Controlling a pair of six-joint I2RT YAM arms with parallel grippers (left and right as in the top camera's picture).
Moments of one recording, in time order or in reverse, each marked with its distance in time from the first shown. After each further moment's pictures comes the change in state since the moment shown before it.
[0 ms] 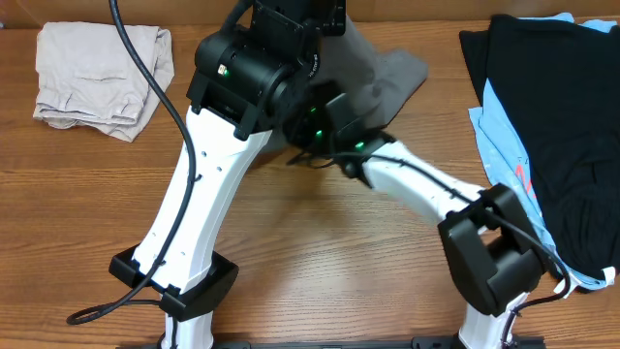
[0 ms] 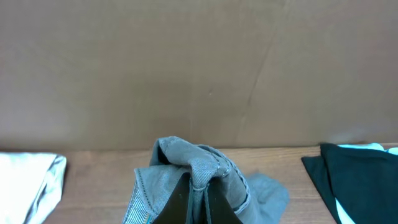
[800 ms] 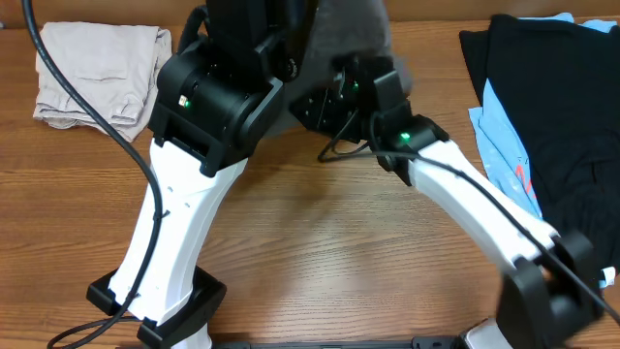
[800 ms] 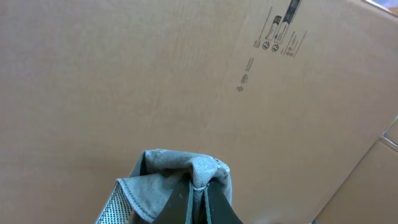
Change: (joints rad) left arm -0.024 -0.098 0.002 0.342 0.081 -0.003; right arm -0.072 -0.251 0.000 -0.055 -0.251 -0.153
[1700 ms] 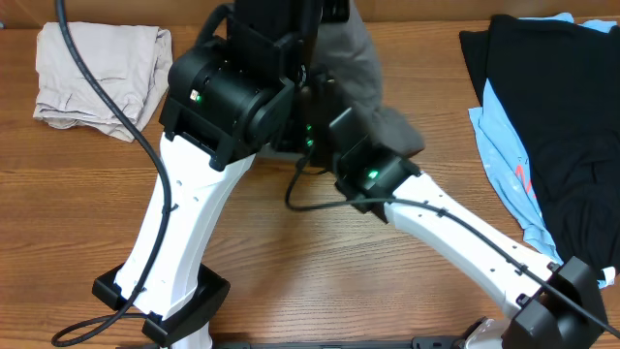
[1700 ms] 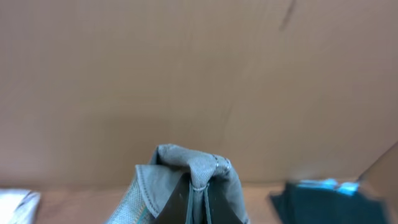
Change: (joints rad) left arm -0.005 0.019 0.001 -0.267 -0.083 0.006; right arm 0.228 -0.066 0.000 0.009 0.472 0.010
